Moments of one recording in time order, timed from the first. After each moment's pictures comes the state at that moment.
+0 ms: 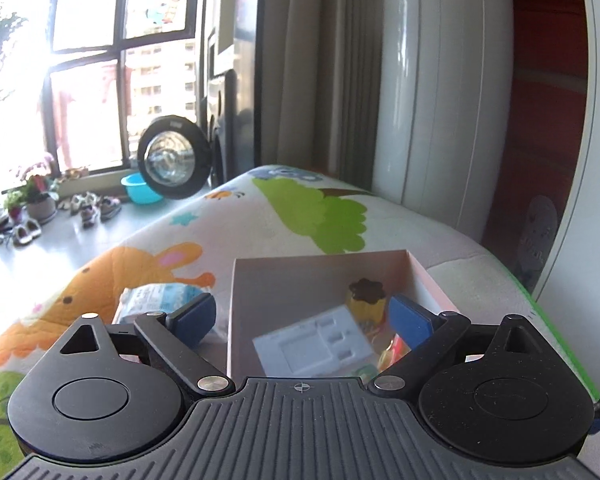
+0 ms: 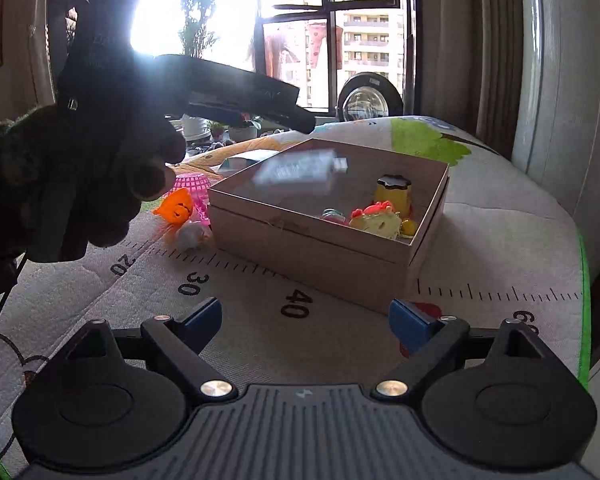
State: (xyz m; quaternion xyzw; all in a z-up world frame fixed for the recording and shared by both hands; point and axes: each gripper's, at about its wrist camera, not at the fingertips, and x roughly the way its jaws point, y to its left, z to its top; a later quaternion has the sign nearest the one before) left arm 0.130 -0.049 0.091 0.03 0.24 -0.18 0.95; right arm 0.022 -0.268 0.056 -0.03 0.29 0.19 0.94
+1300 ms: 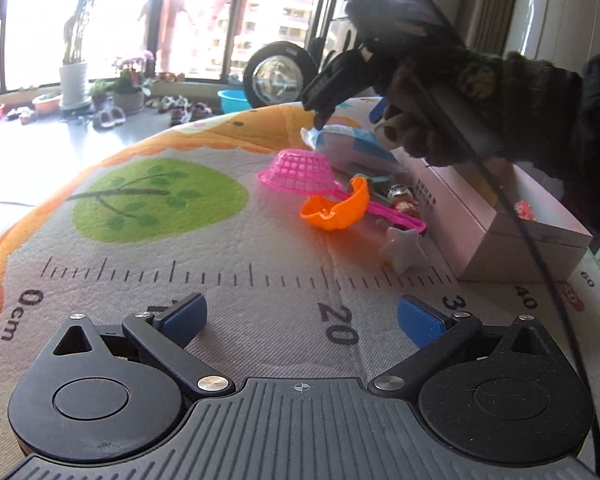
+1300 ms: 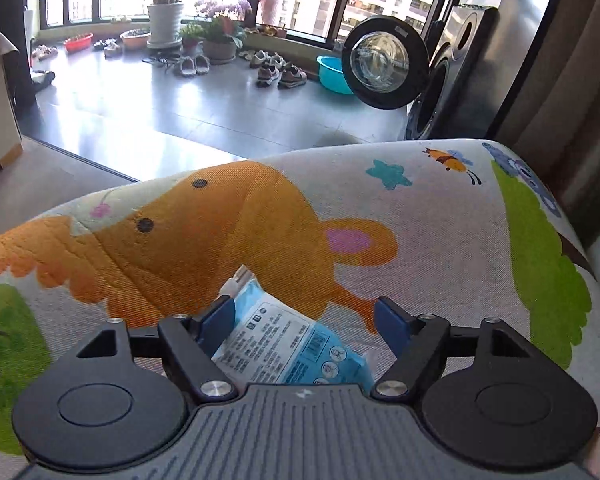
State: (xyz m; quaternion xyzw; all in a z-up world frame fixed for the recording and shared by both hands) left arm 0.031 0.109 0.009 -0.07 0.32 -0.06 0.94; right arm 0.355 -0.029 0.059 -0.16 0.41 0.12 0.89
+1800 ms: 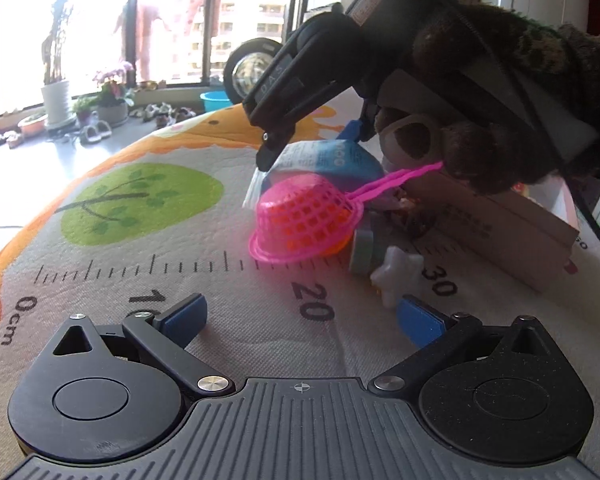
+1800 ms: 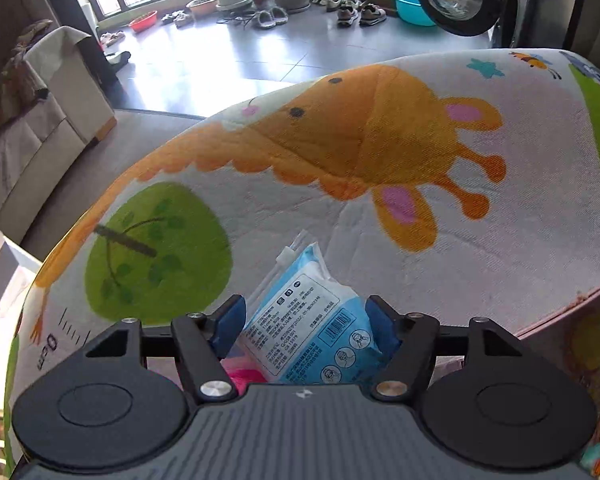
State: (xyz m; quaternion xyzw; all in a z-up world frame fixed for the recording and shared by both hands) left arm 0.018 0.085 0.009 -0.02 0.33 -0.08 0.94; right arm 0.245 -0.031 0.065 -0.07 0.51 0.25 0.82
